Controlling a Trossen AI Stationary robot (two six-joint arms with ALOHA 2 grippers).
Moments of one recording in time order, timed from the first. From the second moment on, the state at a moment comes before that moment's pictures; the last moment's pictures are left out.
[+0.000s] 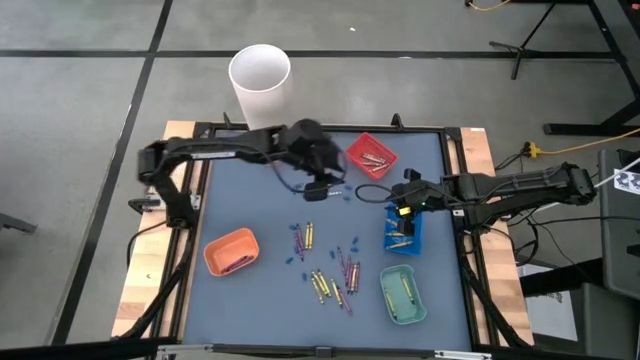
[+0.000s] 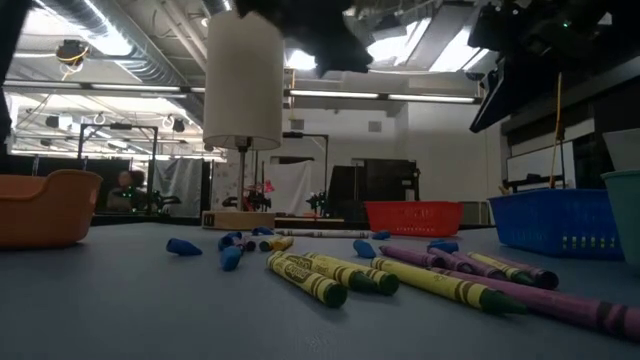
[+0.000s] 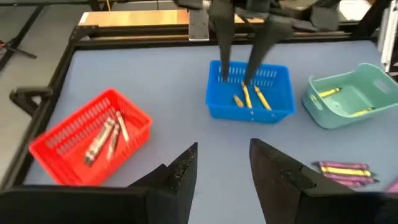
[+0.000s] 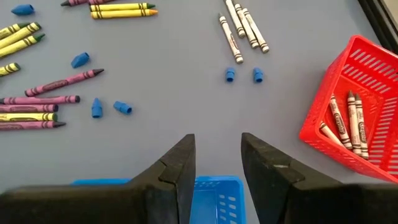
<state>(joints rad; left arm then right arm) 0.24 1.69 1.46 -0.37 0.25 0.14 0.07 1.02 0.76 -0.63 0.21 0.12</state>
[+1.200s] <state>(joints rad) 0.24 1.23 0.73 -0.18 0.22 -0.04 0.07 1.02 0.76 -0.46 0.25 0.10</state>
